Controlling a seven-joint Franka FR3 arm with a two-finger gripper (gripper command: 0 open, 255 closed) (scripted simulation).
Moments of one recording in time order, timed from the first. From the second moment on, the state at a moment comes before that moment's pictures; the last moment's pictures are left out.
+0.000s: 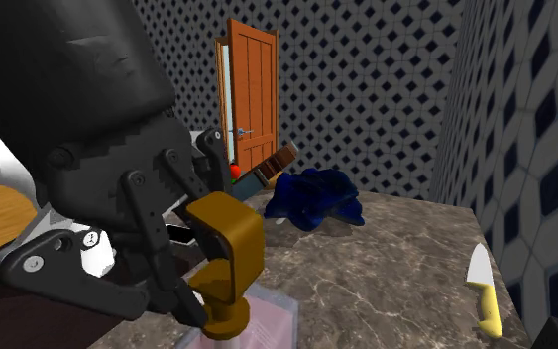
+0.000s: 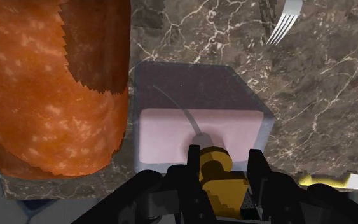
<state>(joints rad) -0.12 0.25 -0.46 -1.65 0.47 1.94 -0.64</state>
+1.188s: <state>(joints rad) -0.15 0.25 -0.47 -1.42 0.45 1.72 -0.57</state>
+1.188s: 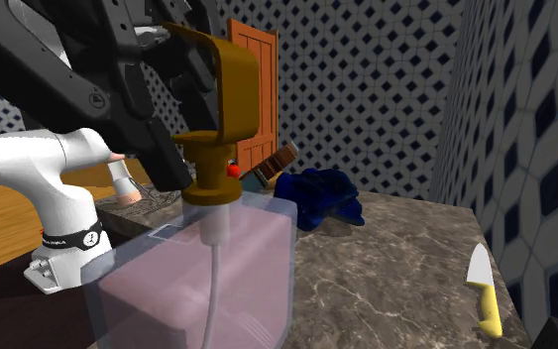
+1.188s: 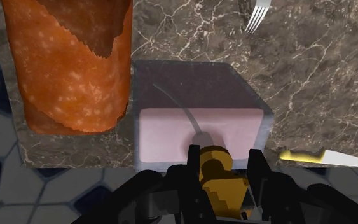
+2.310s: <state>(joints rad) -0.23 0.36 -0.47 -1.02 0.51 1.44 -0.50</state>
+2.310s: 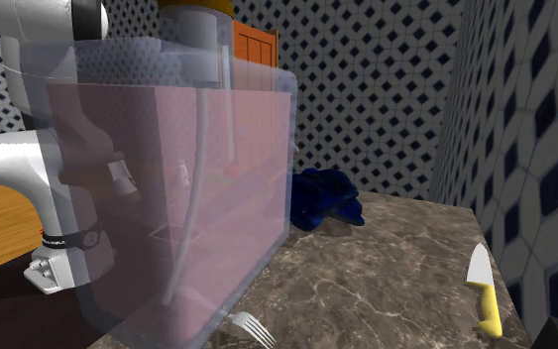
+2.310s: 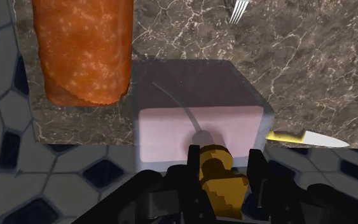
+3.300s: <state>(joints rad) -0.06 0.23 -0.46 -1.09 0.43 1.44 -0.34</state>
